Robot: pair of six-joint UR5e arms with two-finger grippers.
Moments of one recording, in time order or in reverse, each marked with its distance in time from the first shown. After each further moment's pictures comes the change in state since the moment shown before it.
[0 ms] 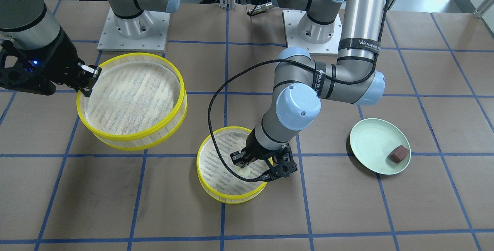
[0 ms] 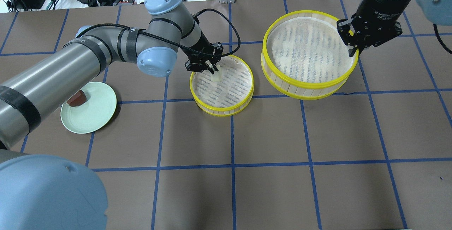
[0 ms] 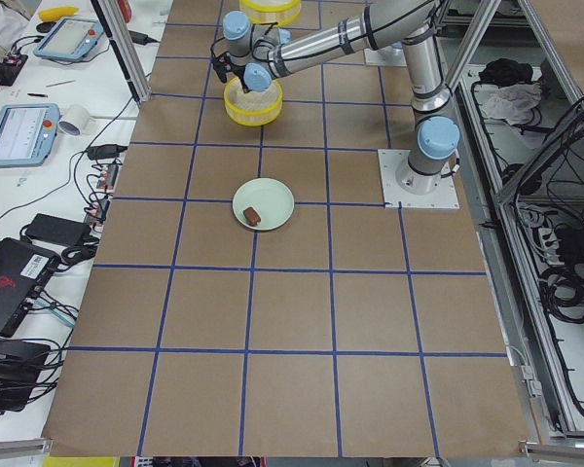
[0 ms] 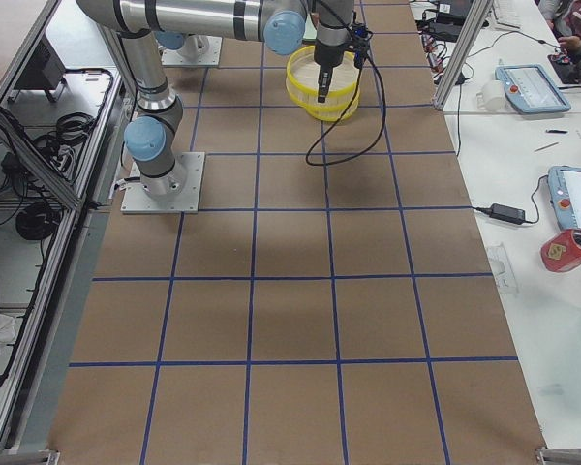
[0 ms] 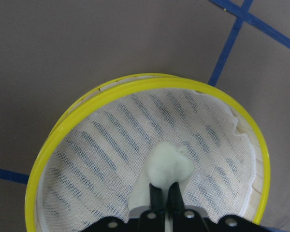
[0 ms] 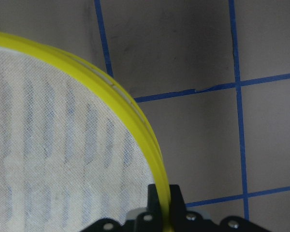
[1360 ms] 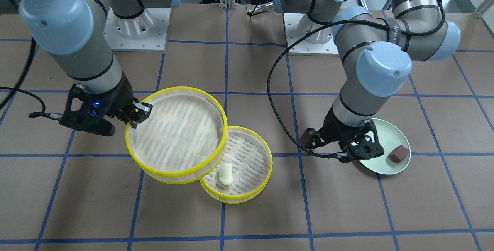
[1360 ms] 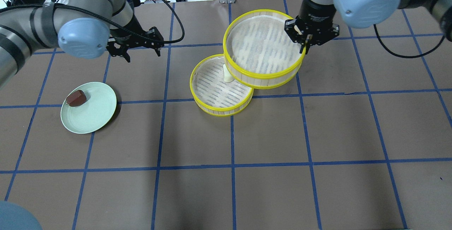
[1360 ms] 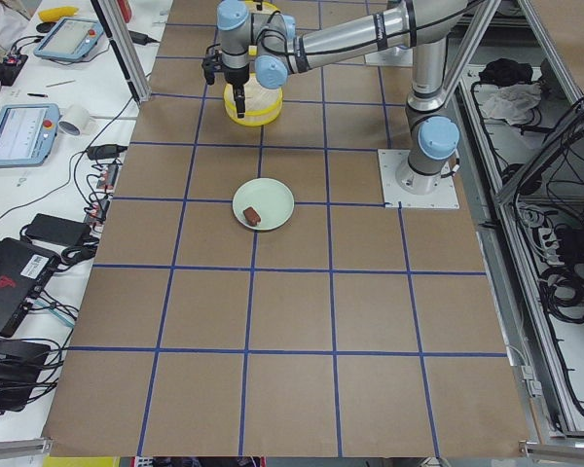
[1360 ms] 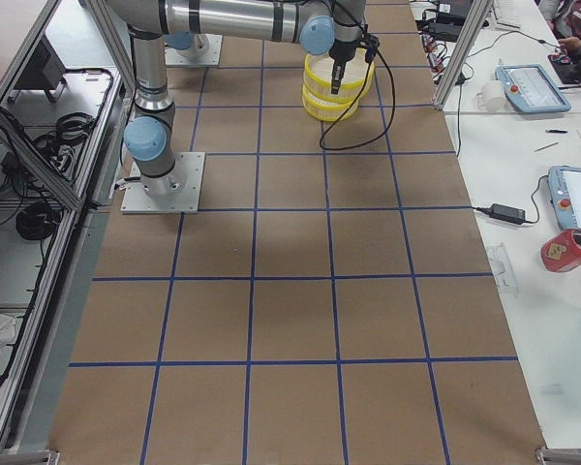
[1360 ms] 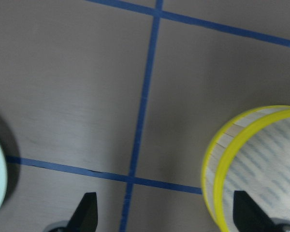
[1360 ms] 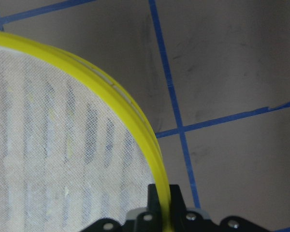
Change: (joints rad) left arm 0.205 0.197 -0.012 -0.208 0.261 0.471; right arm 0.175 0.173 -0.065 -0.122 0.018 0.251
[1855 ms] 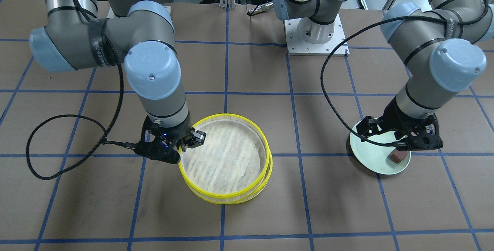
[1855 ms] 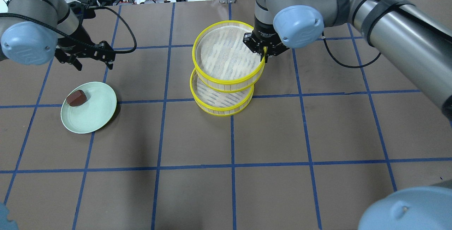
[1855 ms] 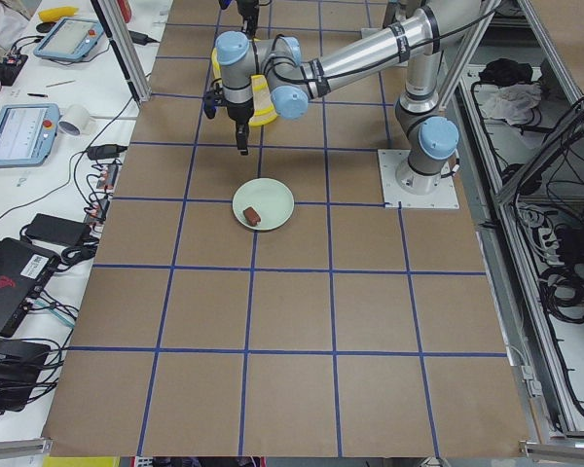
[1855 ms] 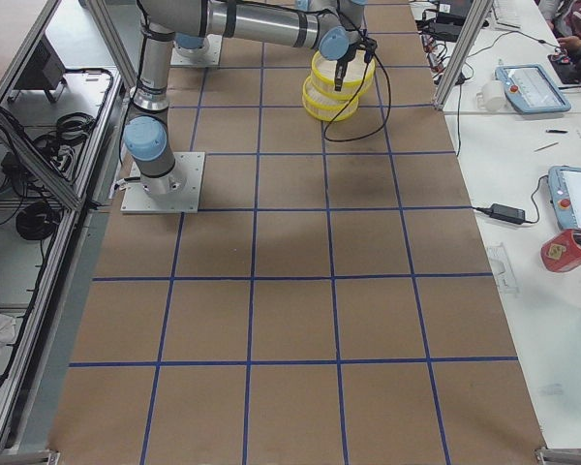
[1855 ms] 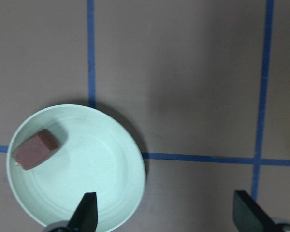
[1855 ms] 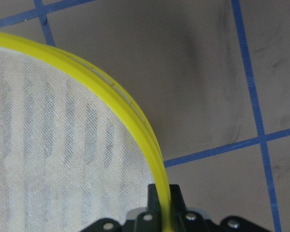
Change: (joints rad) left arm 0.225 0.062 -0.073 -0.038 0.082 0.373; right arm 0.158 0.166 -0.025 -0.160 0.000 0.188
